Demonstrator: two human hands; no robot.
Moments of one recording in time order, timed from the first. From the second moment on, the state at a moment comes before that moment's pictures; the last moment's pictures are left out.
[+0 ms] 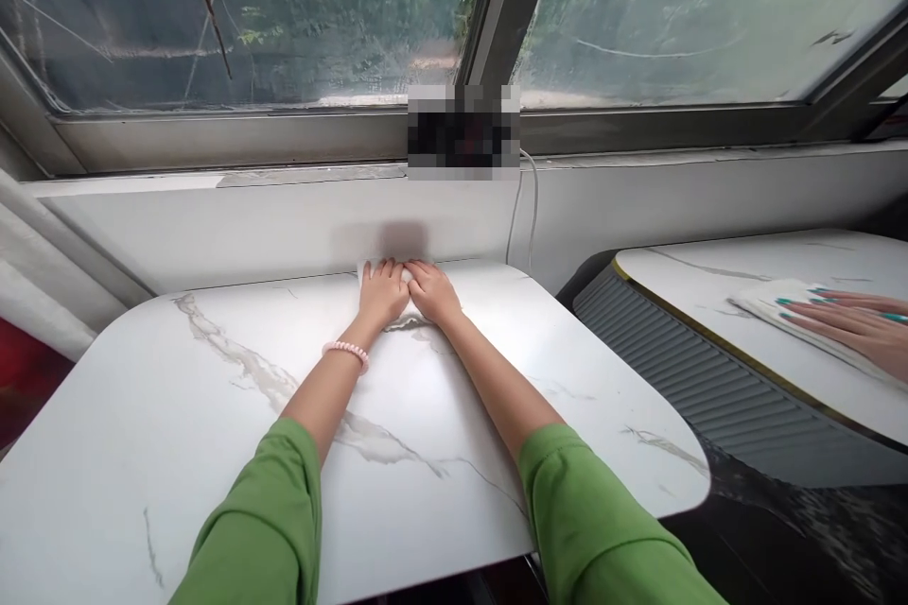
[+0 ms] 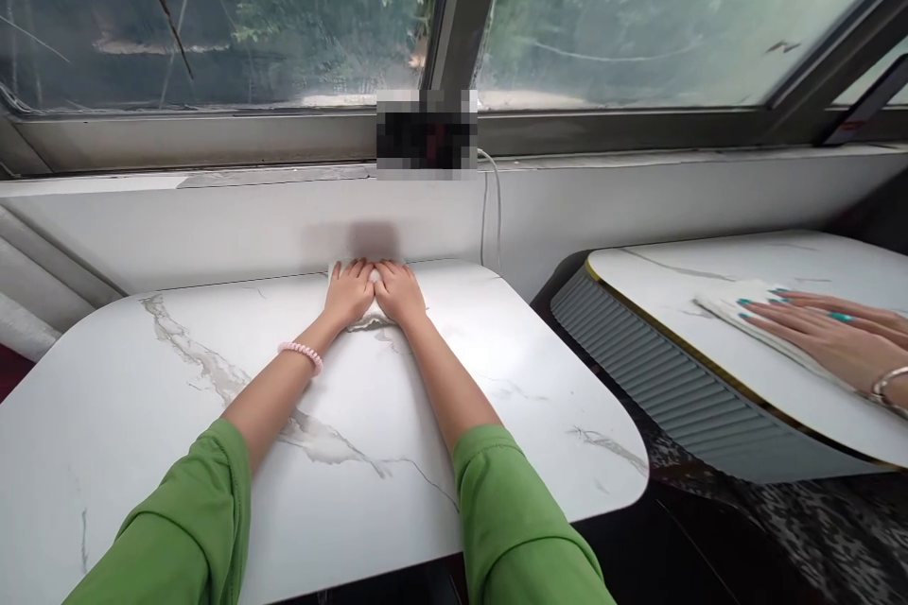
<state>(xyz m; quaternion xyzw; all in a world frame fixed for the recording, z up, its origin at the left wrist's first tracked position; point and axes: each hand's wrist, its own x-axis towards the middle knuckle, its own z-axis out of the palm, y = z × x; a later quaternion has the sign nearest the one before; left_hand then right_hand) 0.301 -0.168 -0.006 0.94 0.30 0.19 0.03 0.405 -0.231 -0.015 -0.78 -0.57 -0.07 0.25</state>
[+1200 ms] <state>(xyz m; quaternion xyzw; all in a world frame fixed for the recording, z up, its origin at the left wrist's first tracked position) 0.104 -0.342 0.011 0.99 0.14 0.07 0.02 0.235 -0.434 -0.013 -0.70 -0.70 -0.12 0.12</state>
